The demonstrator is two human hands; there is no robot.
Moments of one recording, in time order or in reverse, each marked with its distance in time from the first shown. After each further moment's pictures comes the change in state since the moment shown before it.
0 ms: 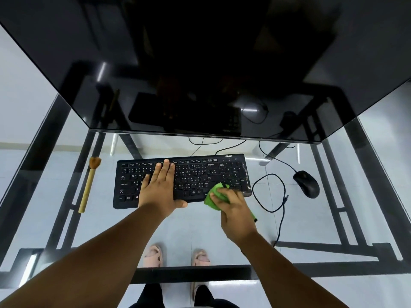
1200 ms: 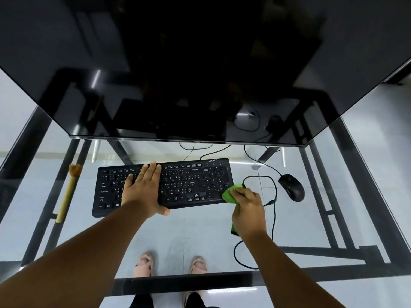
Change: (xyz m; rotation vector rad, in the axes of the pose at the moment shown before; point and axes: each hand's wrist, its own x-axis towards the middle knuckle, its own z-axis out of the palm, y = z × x) left_hand 0.013 0.014 -0.018 0.163 -0.114 -0.010; right_hand -0.004 0.053 -0.033 -0.099 0.179 0.327
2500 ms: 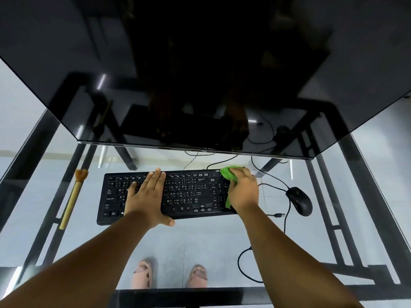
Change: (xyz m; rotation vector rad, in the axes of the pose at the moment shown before) left_hand 0.002 -0.009 0.003 -0.053 0.008 -0.001; right_hand 0.091 -0.039 0.007 0.112 -0.052 0.093
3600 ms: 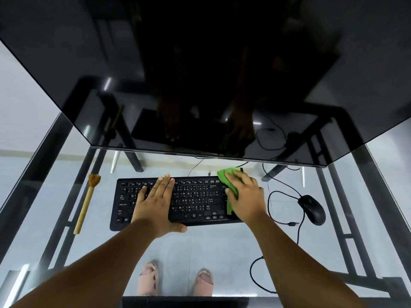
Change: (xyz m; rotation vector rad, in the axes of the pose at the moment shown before) left_hand 0.001 -0.018 0.008 -0.053 0.057 0.078; right_hand -0.001 -0.007 0.007 -0.173 -0.125 -0.200
